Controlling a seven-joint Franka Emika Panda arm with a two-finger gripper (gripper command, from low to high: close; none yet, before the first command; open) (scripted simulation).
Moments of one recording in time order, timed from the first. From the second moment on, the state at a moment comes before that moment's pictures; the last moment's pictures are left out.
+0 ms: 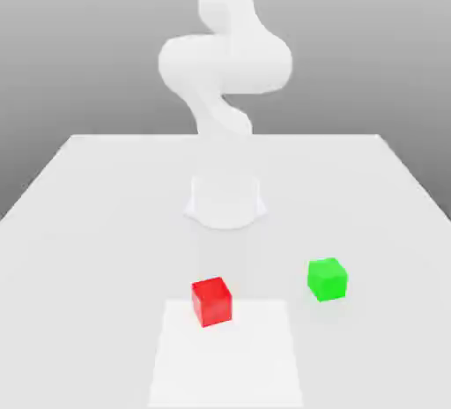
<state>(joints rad) 0.00 -0.74 -0.01 -2.37 -0.01 2.35 0.76</state>
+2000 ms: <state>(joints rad) 0.29 -0.03 0.31 -2.98 0.03 2.95 0.81</state>
